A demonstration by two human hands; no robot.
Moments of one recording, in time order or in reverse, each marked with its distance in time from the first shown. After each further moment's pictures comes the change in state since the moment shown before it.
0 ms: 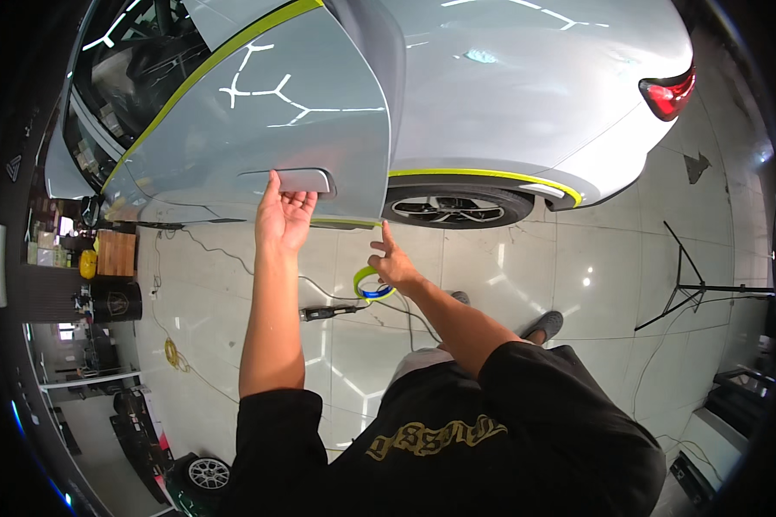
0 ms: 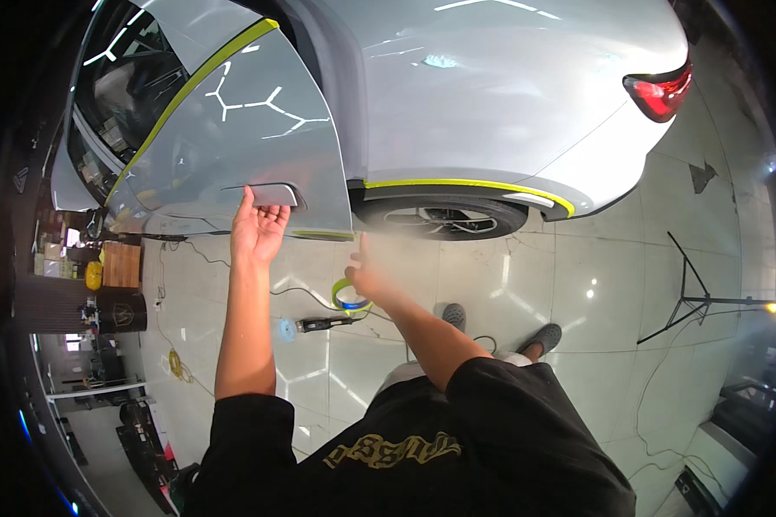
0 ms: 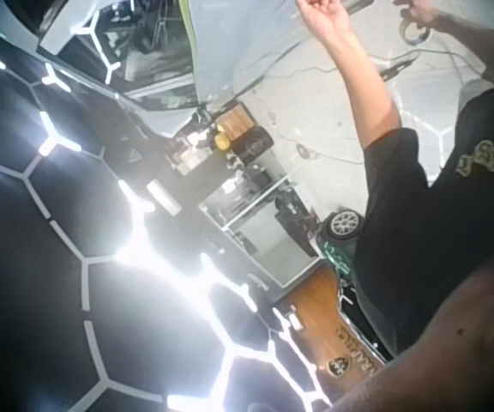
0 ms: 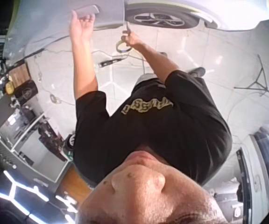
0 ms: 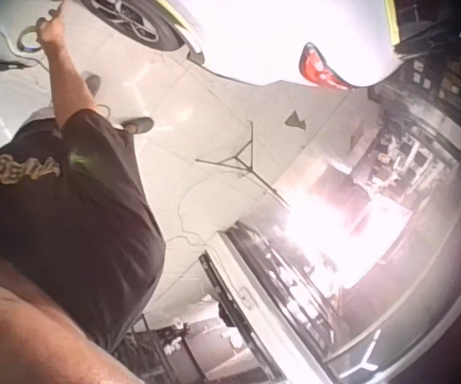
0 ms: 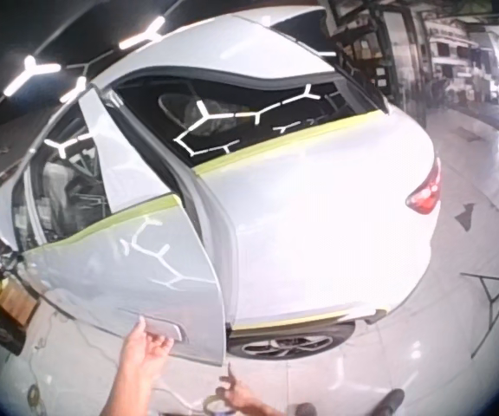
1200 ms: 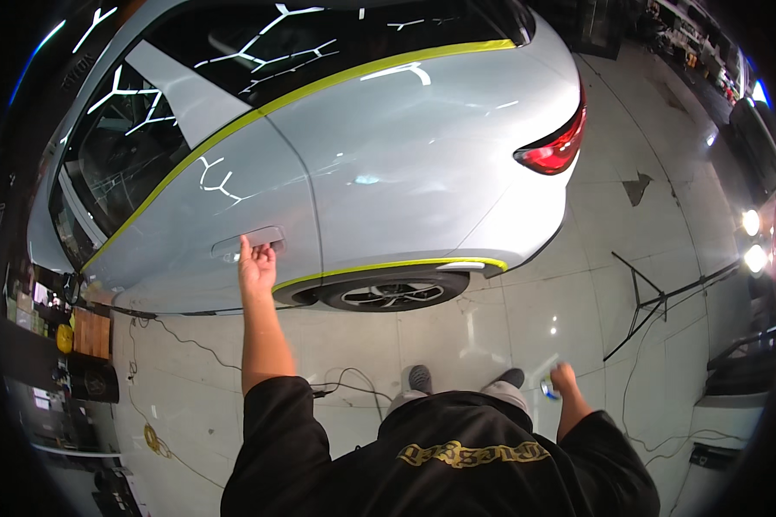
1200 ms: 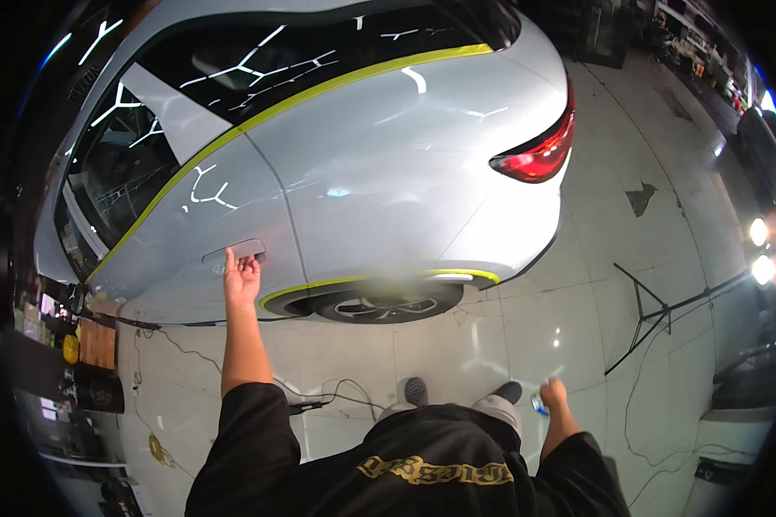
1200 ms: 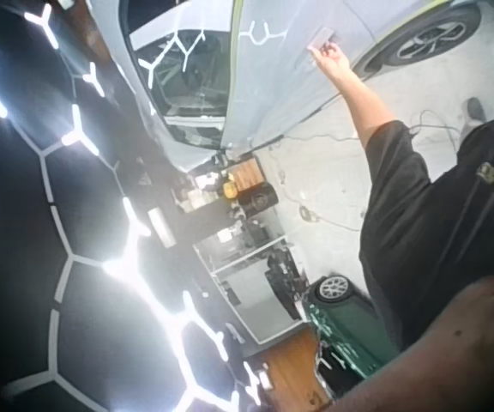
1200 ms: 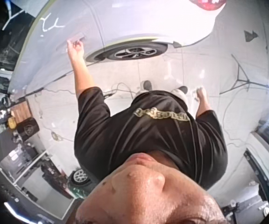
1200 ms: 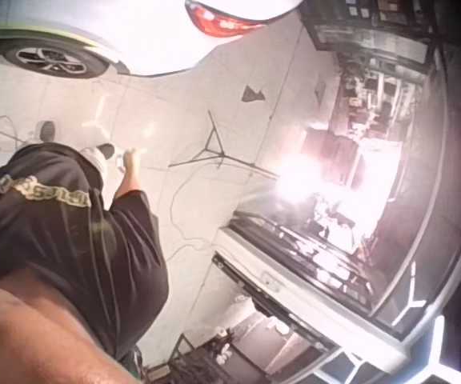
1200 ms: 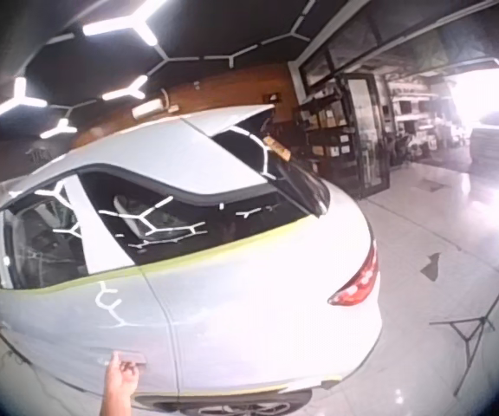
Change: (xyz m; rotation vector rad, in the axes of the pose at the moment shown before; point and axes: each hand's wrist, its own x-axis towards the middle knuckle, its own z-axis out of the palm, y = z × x) left_hand 0.105 -0.032 0.032 -0.070 -0.085 0.120; right_hand -0.313 0.215 -0.453 -0.736 0.739 0.603
